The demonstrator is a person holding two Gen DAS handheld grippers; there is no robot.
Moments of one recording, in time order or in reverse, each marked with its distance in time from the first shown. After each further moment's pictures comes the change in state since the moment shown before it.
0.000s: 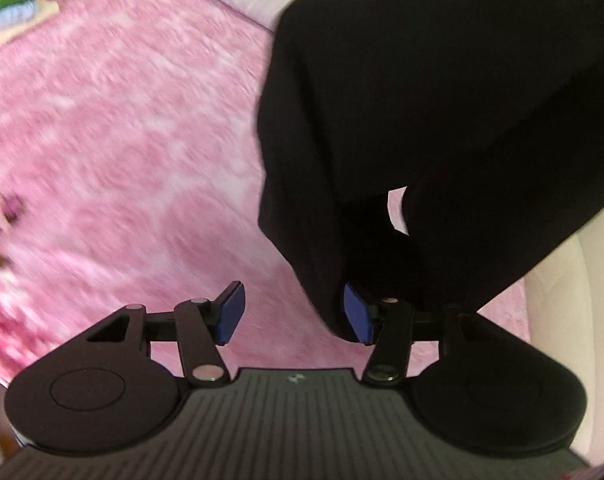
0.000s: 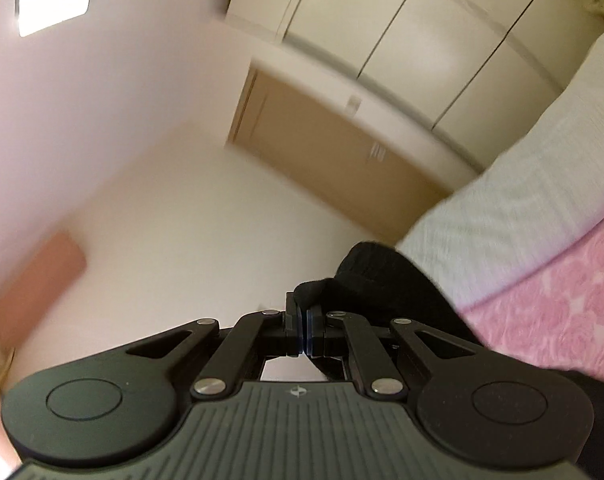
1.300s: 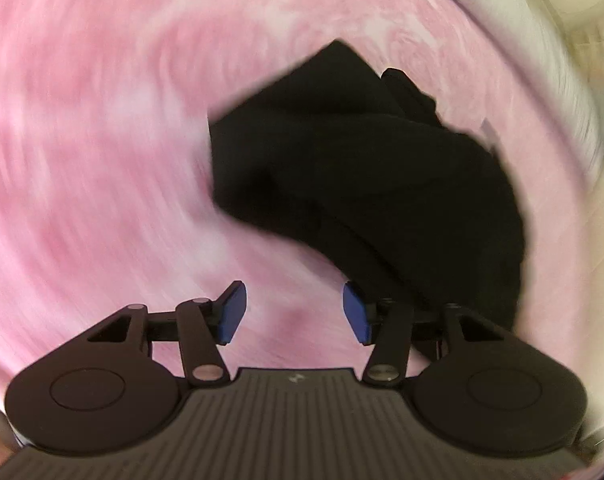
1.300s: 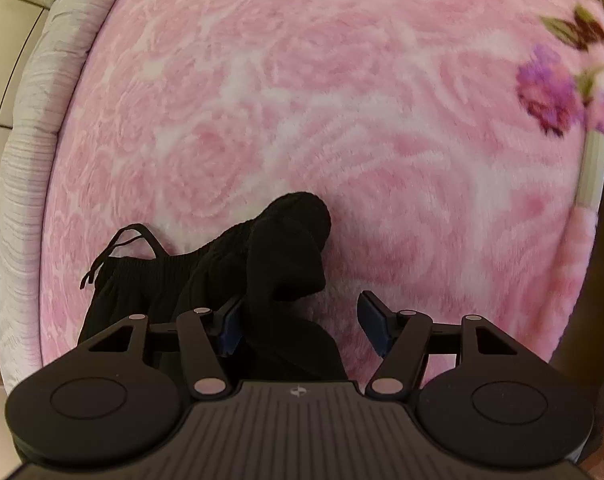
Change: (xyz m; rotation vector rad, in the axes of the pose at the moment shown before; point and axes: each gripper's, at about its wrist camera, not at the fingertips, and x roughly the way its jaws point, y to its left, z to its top) left arm 0.178 0.025 -0.104 -0.279 0.236 0.003; right arm -0.306 -0.450 -0.213 0.683 -0.123 -1.142
